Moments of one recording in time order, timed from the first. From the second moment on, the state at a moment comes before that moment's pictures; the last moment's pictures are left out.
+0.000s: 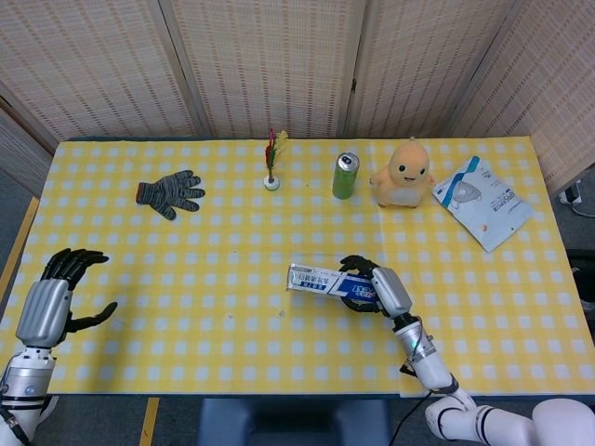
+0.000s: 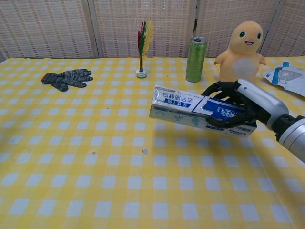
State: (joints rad) left arm -0.26 -1.11 -0.09 -1.80 1.41 1.45 -0.05; right arm 0.51 -1.80 0.11 -1.11 -1.47 1.20 0.54
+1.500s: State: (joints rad) left arm -0.04 -1.17 0.03 -1.49 1.57 1.66 0.02; right arm 0.12 -1.20 -0.09 -1.66 -1.60 1.64 -0.36
